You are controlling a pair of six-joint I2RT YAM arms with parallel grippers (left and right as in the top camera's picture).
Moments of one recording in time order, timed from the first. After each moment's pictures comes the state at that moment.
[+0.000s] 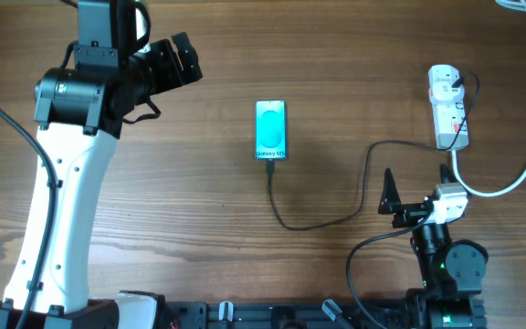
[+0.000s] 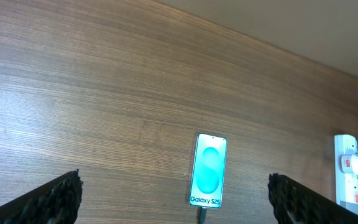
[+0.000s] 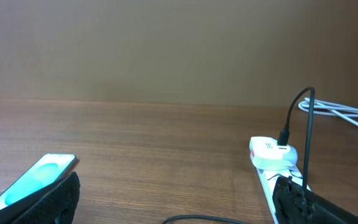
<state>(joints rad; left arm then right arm) -0.15 1.52 1.70 -1.01 0.05 -0.42 0.00 0.02 0.01 0.00 -0.08 0.00</state>
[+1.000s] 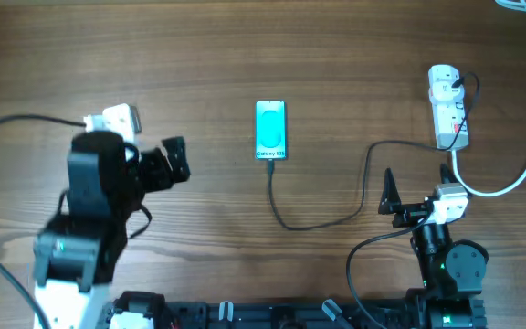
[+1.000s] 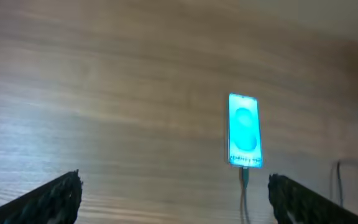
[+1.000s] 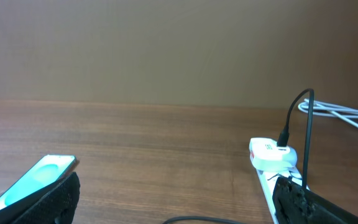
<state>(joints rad) -0.14 0.88 0.97 -0.79 0.00 -0.32 0.00 0.01 0.01 0.00 -0.08 0.00</state>
